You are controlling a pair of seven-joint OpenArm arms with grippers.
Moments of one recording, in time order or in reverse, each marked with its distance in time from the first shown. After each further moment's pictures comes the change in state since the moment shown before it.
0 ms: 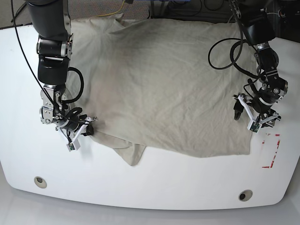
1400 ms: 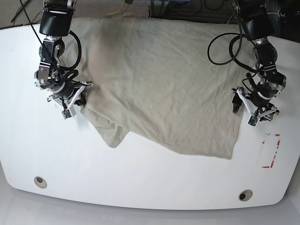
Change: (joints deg) left arm 2.6 0.2 0.0 0.3 0.0 0.0 -0.1; right arm -27.0 -0.9 8.3 36.0 1.3 -0.9 -13.2
